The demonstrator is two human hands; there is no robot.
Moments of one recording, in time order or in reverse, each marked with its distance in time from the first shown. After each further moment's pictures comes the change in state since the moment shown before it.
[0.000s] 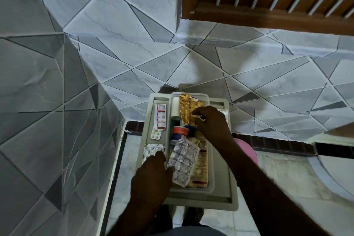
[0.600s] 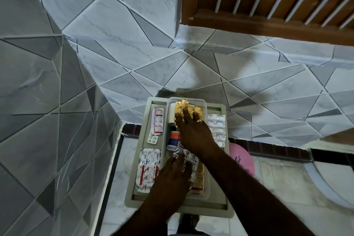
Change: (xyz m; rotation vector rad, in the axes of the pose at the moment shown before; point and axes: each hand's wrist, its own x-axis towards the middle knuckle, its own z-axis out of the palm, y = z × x) left_hand 0.017 0.000 0.071 0.323 -0.034 0.565; right_hand 0.010 0.003 0.042 -0.632 -0.284 -0.174
